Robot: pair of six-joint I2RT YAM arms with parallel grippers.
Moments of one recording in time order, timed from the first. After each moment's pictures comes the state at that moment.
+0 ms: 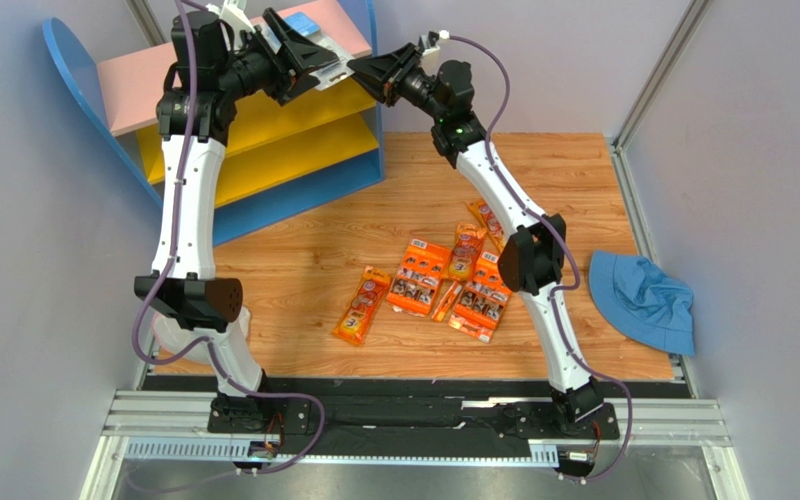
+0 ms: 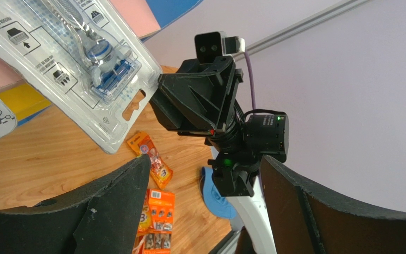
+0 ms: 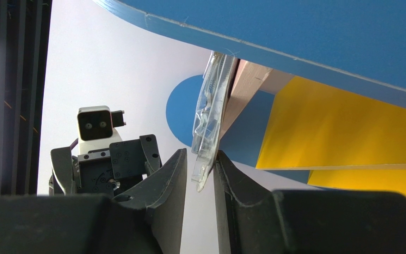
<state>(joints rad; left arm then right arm) -0.08 1.83 2.36 -0.71 0.61 -0.84 0.48 2.47 2.58 0.24 -0.49 1.55</state>
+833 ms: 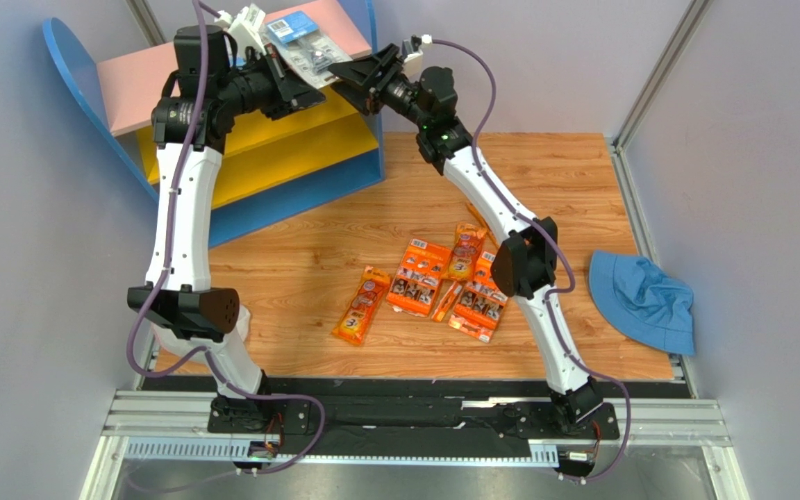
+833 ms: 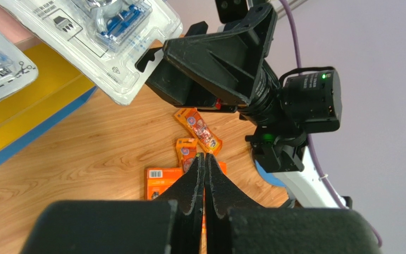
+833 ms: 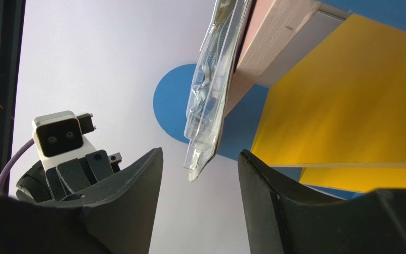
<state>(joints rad) -0.09 1.76 2.30 -0.87 0.61 -0.53 0.54 2.47 2.58 0.22 -0.44 1.46</state>
